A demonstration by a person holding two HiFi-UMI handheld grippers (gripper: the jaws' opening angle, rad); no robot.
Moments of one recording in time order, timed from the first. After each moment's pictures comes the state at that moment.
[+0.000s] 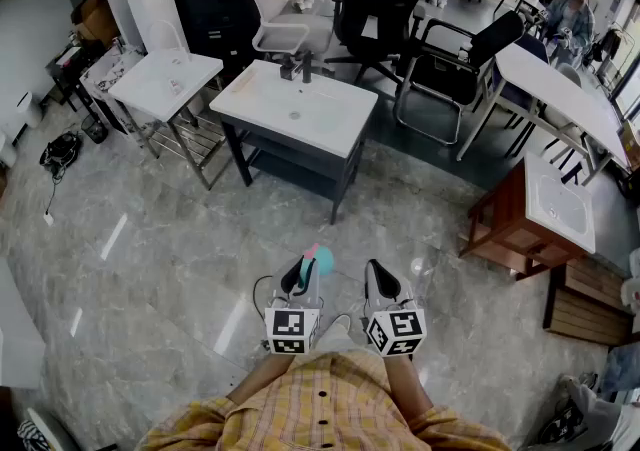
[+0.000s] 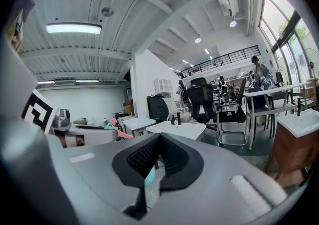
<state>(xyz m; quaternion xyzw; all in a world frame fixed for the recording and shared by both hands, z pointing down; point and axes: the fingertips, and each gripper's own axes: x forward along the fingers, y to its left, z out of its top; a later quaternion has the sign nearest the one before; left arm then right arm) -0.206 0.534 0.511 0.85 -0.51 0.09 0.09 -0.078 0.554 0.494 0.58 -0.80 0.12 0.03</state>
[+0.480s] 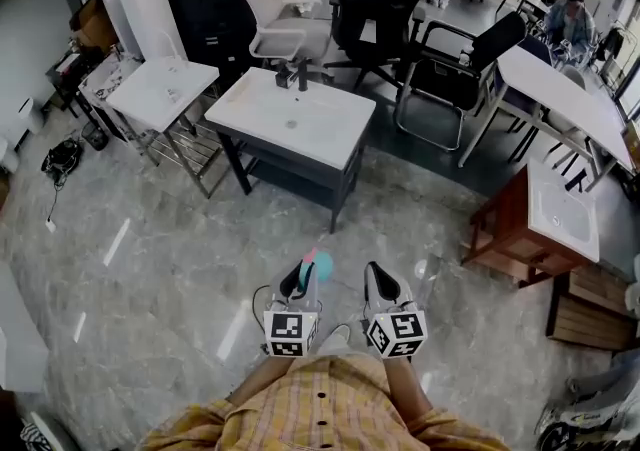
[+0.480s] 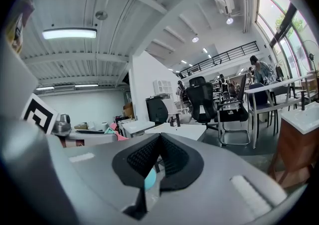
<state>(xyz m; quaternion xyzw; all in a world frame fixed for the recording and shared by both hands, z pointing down) -0.181 0.490 0.514 0.85 -0.51 0.09 0.09 -0.050 0.508 0.497 0.58 -0.81 0.13 0.01</state>
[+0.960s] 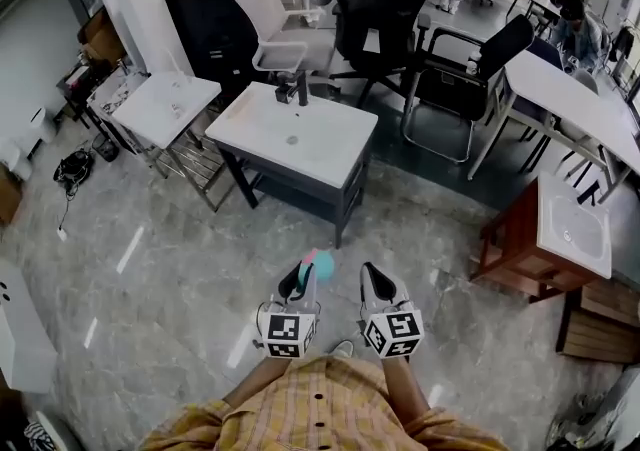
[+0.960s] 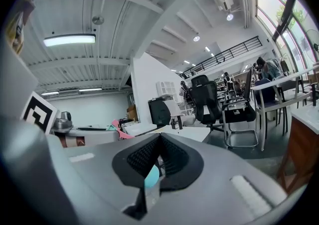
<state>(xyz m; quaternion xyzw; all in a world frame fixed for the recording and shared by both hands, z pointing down) -0.141 0.433 0.505 0.85 -0.52 0.09 0.06 -0.018 0.445 0.502 0.55 -0.83 0.13 -0.01</state>
